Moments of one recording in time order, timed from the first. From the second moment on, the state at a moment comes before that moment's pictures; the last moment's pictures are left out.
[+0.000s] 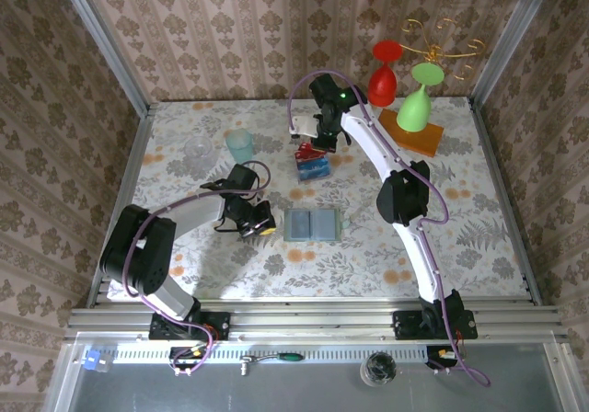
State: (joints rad) left arm -0.50 1.59 0.86 -0.50 0.47 -0.77; right arm 0.43 2.48 2.58 -1.29 -0.12 -1.01
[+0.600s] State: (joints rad) left arm -0.51 1.59 0.86 -0.50 0.47 -0.77; right arm 0.43 2.48 2.57 -1.34 -0.14 -1.02
